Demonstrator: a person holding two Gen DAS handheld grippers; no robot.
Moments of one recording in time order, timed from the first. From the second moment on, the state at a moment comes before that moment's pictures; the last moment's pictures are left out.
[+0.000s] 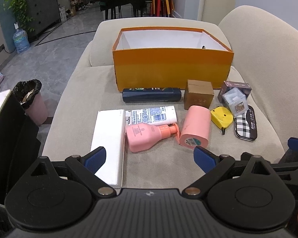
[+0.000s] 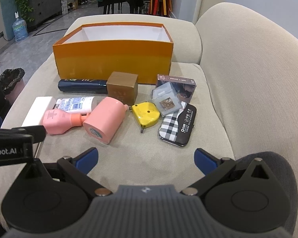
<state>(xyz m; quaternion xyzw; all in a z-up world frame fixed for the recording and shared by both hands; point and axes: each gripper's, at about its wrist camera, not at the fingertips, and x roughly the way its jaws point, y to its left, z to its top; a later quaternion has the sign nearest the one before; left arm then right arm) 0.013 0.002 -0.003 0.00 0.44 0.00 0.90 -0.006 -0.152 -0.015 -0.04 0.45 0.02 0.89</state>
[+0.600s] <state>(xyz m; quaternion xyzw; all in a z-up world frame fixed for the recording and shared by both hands) 0.035 0.023 -0.030 0.00 0.46 0.02 0.89 0.036 -0.191 -0.031 0.02 0.48 0.05 0.88</state>
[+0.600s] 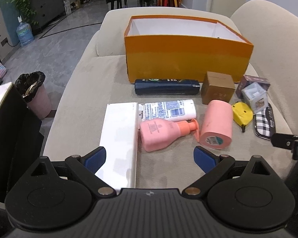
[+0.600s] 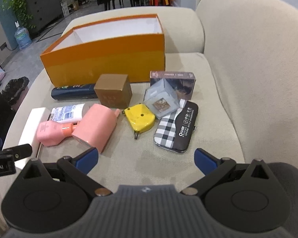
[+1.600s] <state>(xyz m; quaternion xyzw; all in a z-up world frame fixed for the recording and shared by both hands) 0.067 0.064 -0.082 0.01 0.49 0.03 0.87 0.083 -0.159 -0.069 0.00 0.51 0.08 0.86</state>
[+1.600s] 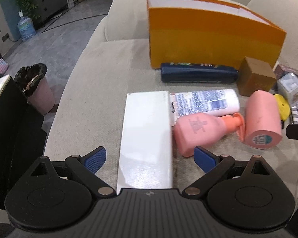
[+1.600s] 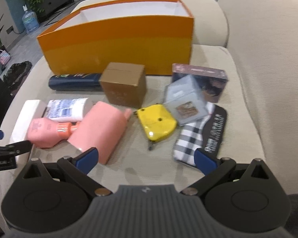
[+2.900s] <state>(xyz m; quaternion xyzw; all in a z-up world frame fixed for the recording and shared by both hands) 0.084 0.072 -0.115 -0.01 0.50 0.02 0.87 0.155 -0.212 -0.101 0.01 0.57 -0.04 0.82</state>
